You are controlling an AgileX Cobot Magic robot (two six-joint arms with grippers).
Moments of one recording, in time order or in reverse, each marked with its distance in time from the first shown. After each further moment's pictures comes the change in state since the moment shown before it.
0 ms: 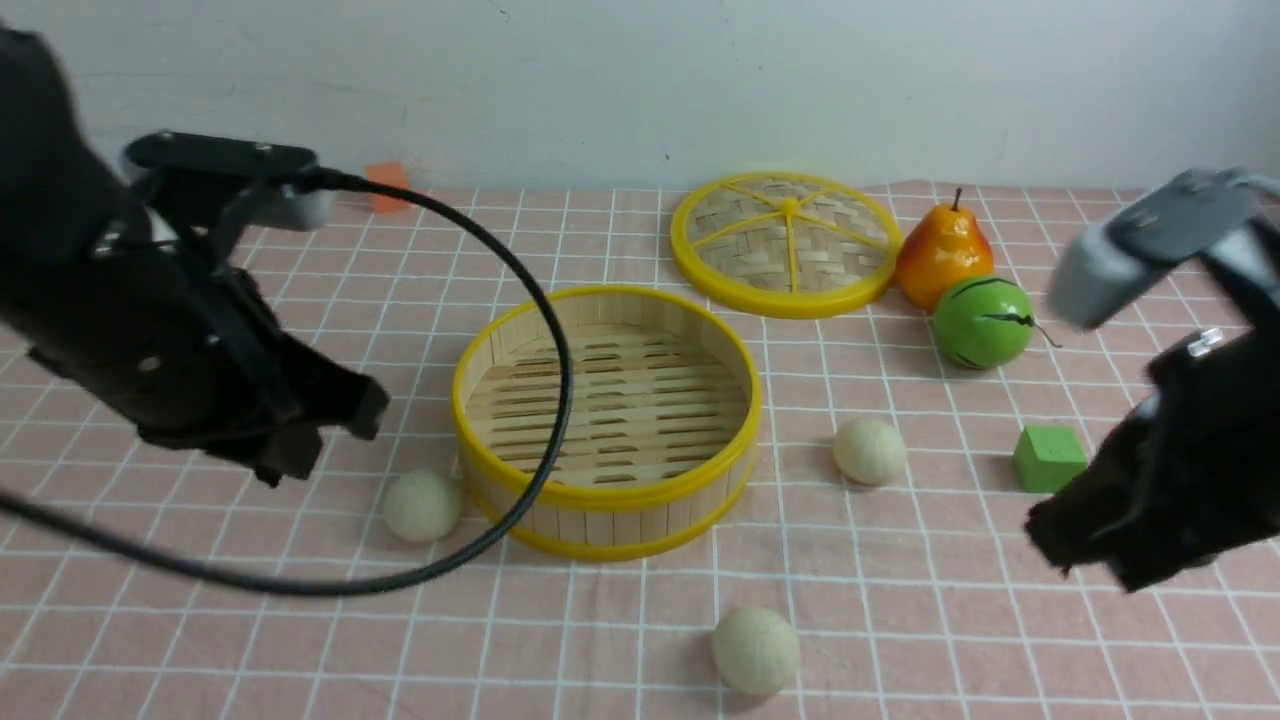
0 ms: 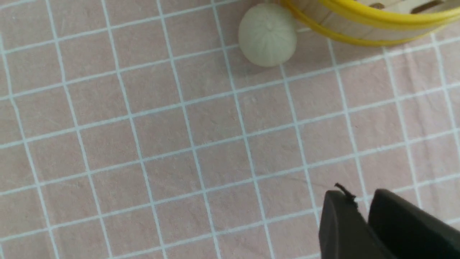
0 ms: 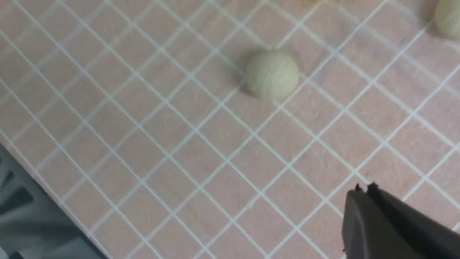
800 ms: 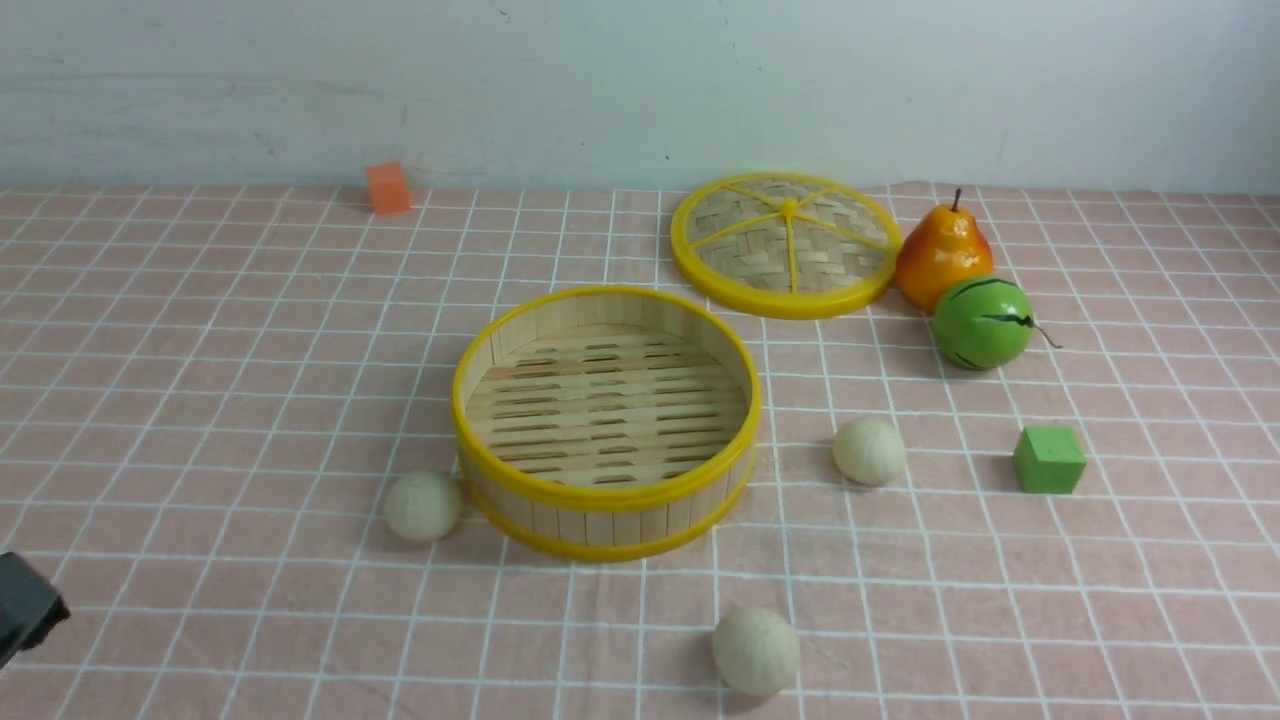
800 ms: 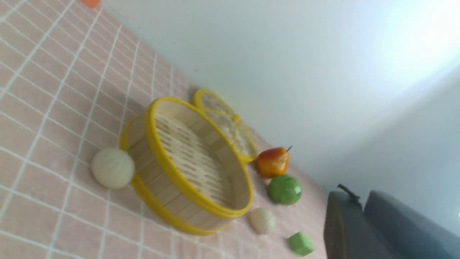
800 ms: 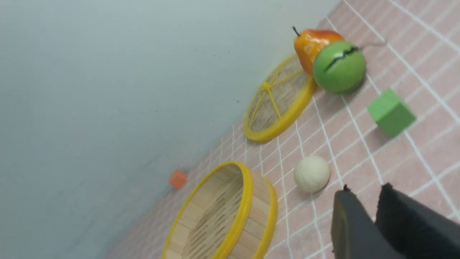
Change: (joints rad) right arm -0.369 -1.163 0.975 0.342 -0.844 0.614; left arm 0.349 -1.217 0.850 -0.724 -0.555 -0.001
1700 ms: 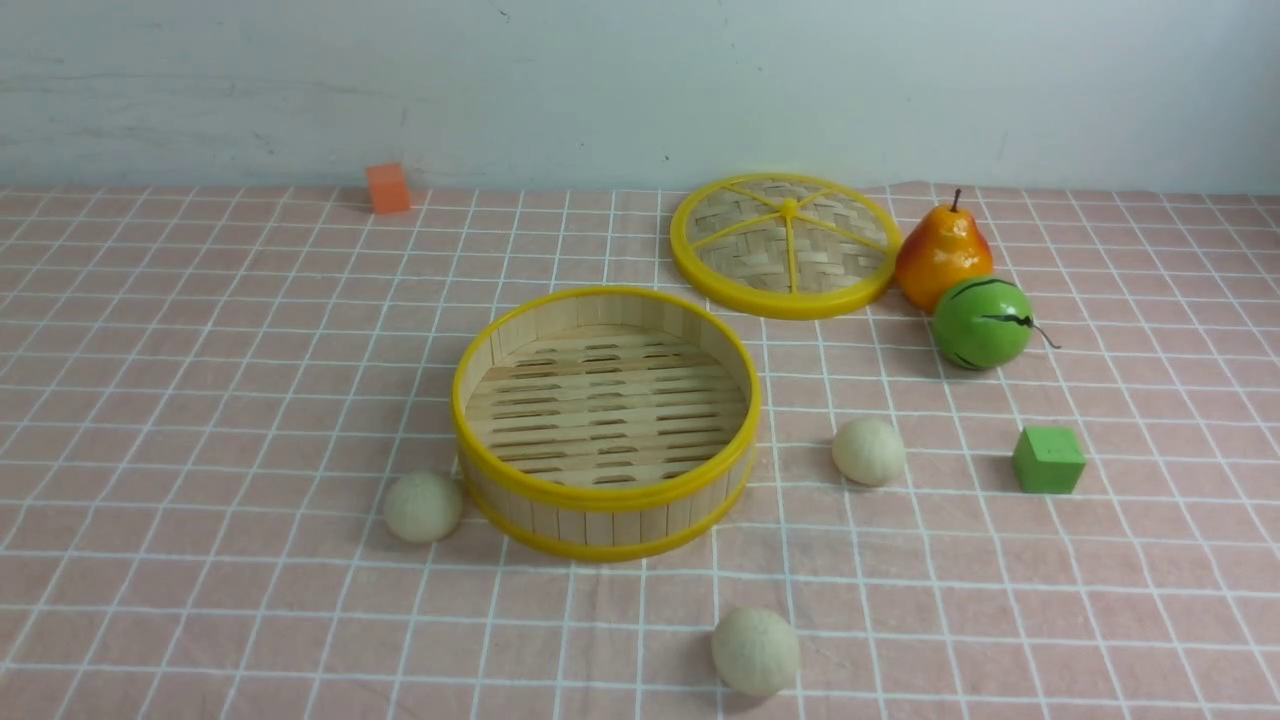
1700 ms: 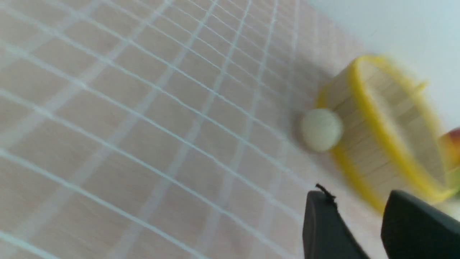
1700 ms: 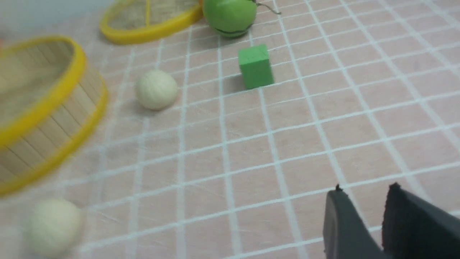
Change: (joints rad) right arm 0.000 -0.106 0.150 -0.415 0.139 0.125; left arm 0.000 -0.212 0.418 0.323 -0.185 -0.422
